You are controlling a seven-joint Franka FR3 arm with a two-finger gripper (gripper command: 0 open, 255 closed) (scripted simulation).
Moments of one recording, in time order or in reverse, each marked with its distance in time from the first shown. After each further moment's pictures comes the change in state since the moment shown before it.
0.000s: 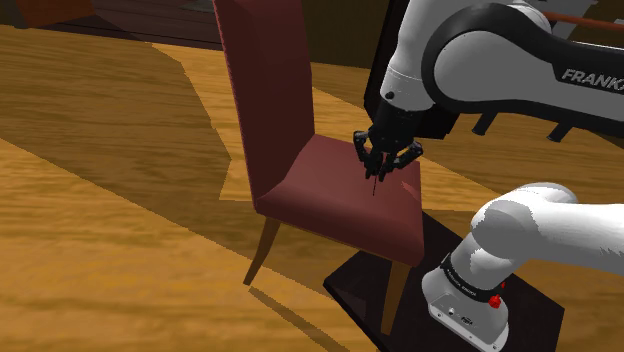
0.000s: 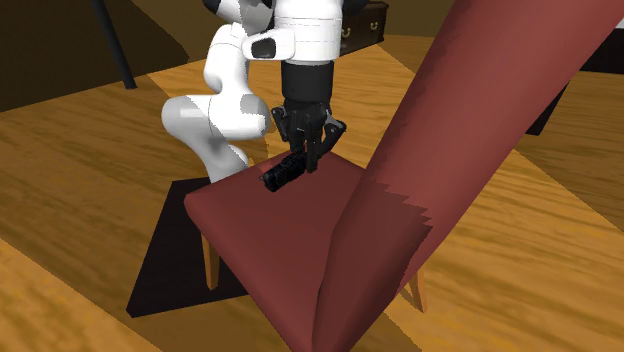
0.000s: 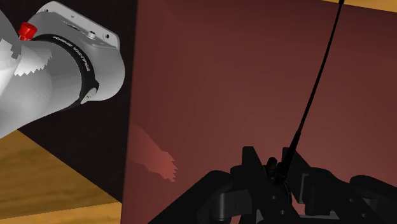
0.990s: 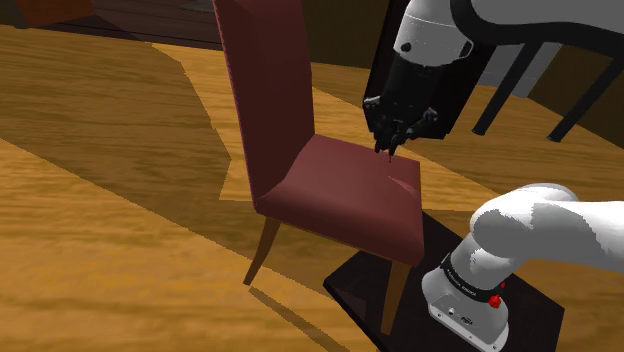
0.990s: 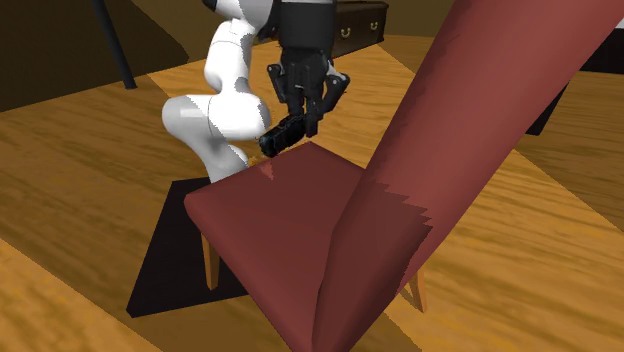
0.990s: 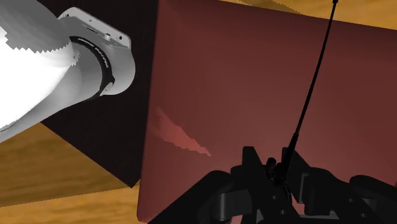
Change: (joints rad) arm -0.032 0.042 -0.068 0.181 -0.067 -0.141 0.008
